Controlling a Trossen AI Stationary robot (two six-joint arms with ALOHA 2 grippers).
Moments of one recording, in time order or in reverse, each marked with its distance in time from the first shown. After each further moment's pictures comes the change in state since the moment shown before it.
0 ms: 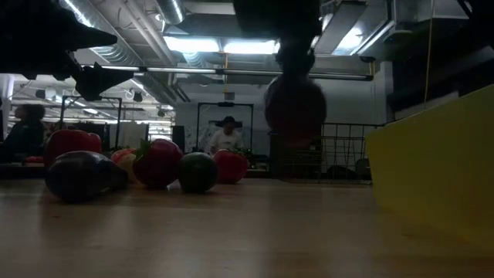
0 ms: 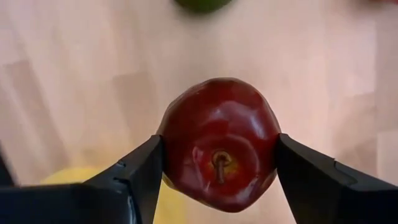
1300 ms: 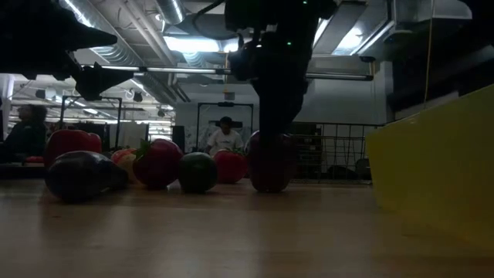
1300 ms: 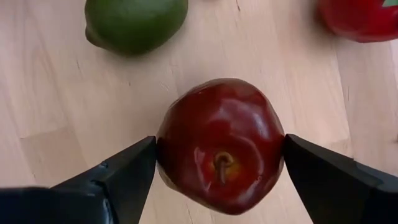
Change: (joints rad) left arm 0.000 0.000 0.000 0.000 0.000 0.002; right arm -0.069 -0.012 -0.320 0.408 0.167 -0.037
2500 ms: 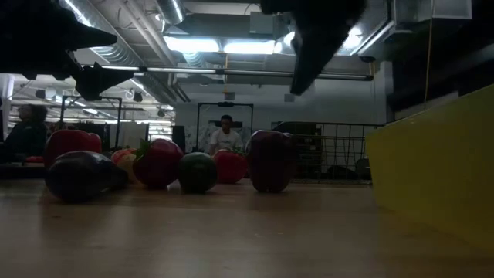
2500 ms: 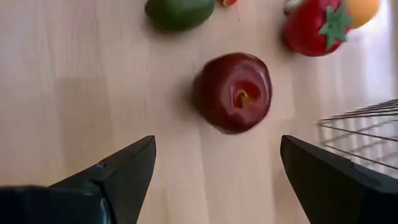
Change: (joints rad) left arm 0.000 -0.002 0.000 0.000 0.000 -0.001; right arm 0.223 -0.154 -0.004 -0.126 0.262 0.040
